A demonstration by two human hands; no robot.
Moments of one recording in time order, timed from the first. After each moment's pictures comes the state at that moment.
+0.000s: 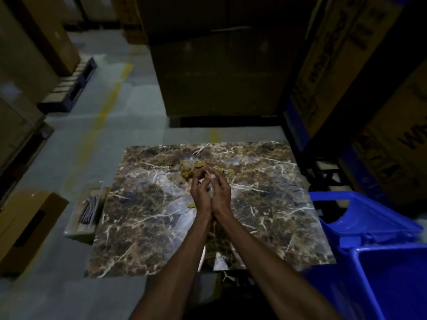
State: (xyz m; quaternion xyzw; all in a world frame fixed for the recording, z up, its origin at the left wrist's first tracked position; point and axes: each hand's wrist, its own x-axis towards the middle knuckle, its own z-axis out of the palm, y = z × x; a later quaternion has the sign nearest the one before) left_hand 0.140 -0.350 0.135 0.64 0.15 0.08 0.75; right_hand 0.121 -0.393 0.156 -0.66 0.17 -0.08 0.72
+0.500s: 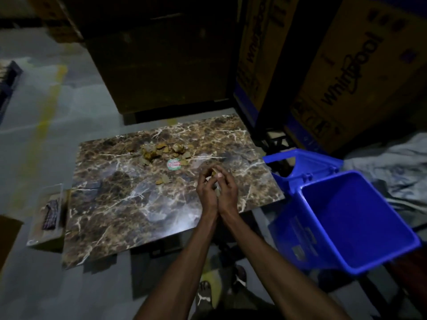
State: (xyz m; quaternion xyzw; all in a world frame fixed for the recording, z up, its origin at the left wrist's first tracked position) left_hand -0.034 -0.429 0.160 0.63 0.05 -0.03 0.77; right_hand -0.055 -0.462 0.158 -0.64 0.28 -0.20 0.69
